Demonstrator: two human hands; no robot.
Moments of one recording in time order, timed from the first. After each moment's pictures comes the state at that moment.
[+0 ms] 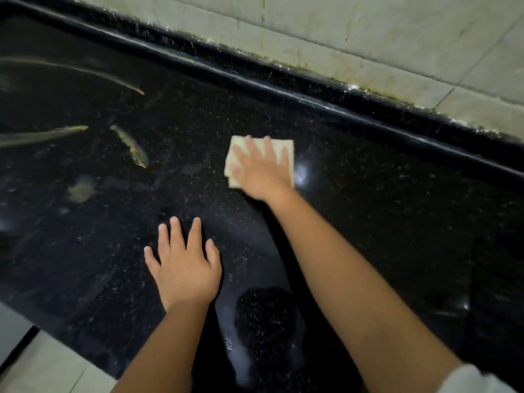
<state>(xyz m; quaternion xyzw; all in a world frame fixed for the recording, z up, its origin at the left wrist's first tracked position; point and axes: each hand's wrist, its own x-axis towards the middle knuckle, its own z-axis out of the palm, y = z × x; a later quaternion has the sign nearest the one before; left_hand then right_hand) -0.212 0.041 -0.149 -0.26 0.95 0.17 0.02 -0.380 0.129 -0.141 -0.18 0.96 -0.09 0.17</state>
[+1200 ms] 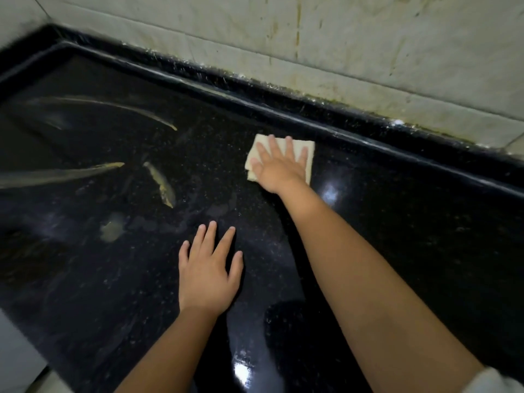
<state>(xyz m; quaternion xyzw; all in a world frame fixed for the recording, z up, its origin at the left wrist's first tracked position) -0.273 0.011 -0.153 -0.16 0.98 0.15 0.02 -0.469 0.096 -0.139 -0.17 0.96 -0.12 0.20</state>
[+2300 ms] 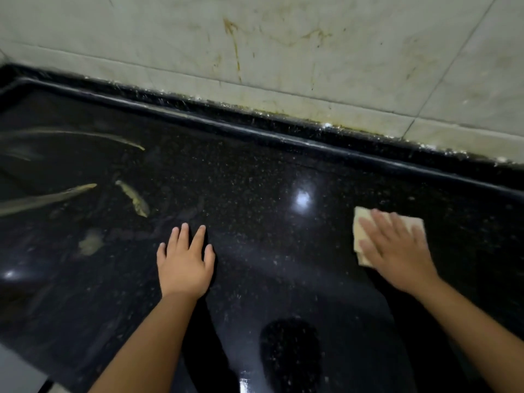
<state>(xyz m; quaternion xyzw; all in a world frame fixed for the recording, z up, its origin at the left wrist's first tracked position) -0.273 0.021 -0.137 -0.16 0.98 0.10 0.08 -0.308 0.348 -0.138 -0.05 0.99 0.00 0.12</state>
